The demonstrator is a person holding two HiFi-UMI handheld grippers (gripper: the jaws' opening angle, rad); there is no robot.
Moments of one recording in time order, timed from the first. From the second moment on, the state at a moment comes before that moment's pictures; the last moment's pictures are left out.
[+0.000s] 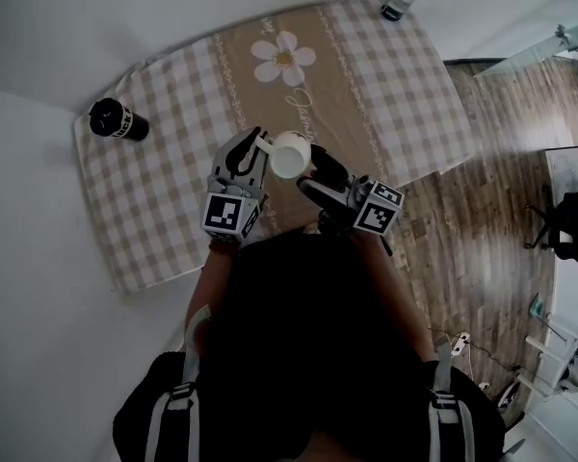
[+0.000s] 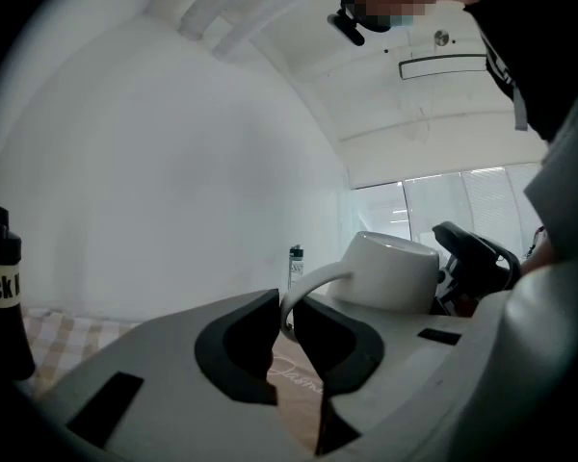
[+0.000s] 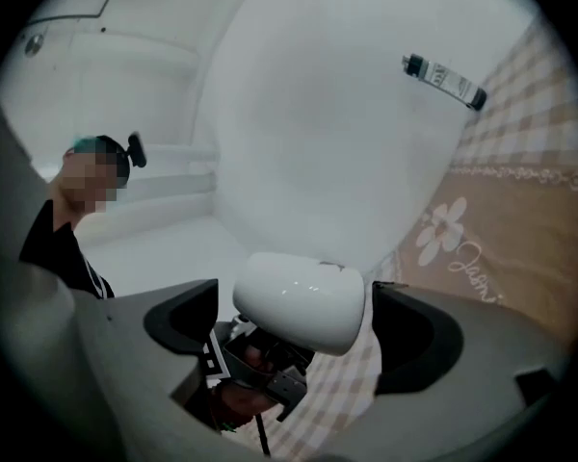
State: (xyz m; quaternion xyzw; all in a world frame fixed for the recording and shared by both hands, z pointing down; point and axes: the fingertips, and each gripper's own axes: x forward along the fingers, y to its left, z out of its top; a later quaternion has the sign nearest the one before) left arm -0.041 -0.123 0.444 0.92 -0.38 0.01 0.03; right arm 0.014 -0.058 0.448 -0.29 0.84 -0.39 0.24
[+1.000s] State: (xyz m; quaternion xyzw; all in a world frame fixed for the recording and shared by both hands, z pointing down) left arm -0.019 -0.106 0.449 0.93 -0.36 0.03 -0.02; right arm 0.002 -0.065 0.466 -0.26 0.81 -0.46 0.24
